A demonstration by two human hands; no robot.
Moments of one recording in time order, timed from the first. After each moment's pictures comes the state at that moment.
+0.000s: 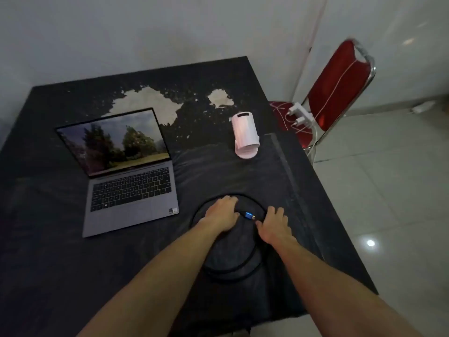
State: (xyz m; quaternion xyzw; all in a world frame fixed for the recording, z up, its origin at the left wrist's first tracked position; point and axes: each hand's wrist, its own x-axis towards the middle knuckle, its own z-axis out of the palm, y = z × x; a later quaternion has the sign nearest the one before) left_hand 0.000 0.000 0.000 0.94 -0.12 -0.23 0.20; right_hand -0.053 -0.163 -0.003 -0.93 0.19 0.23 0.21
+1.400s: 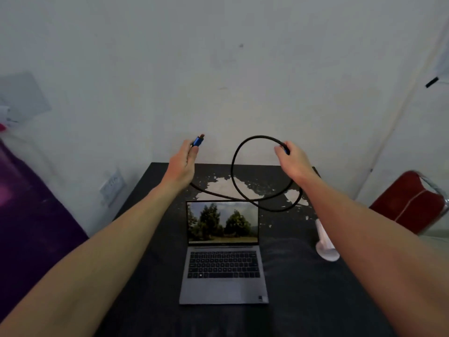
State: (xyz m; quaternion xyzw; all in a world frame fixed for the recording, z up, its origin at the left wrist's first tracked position) left_hand 0.086 0.397 0.340 0.85 -0.07 0.28 0.43; right_hand 0.157 0.092 0.355 -0.86 -0.08 -0.12 0.48
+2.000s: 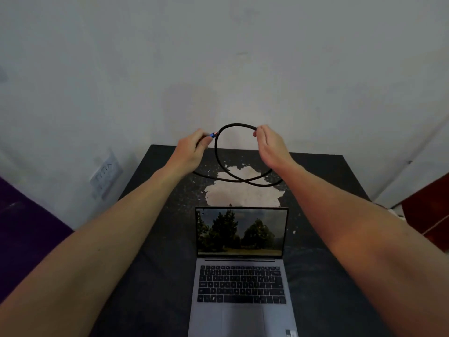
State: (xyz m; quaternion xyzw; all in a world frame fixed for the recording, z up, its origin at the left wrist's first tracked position) left_hand 0.247 0.487 0.285 0.88 -0.10 0.21 0.41; right_hand 0.311 0.246 0.293 -0.87 -0.20 -0.11 0.44
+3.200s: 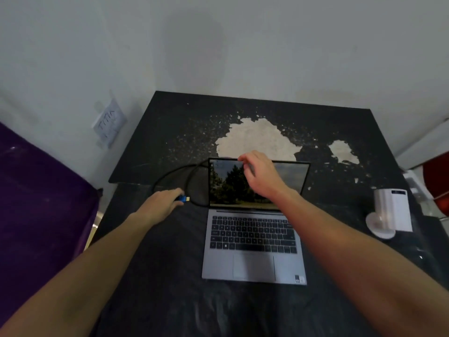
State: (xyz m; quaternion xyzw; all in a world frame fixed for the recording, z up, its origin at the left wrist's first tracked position) left_hand 0.105 0.585 0.048 0.98 0.00 -0.10 0.20; right_hand 0.225 0.280 0.119 -0.90 -0.31 -0.03 0.32
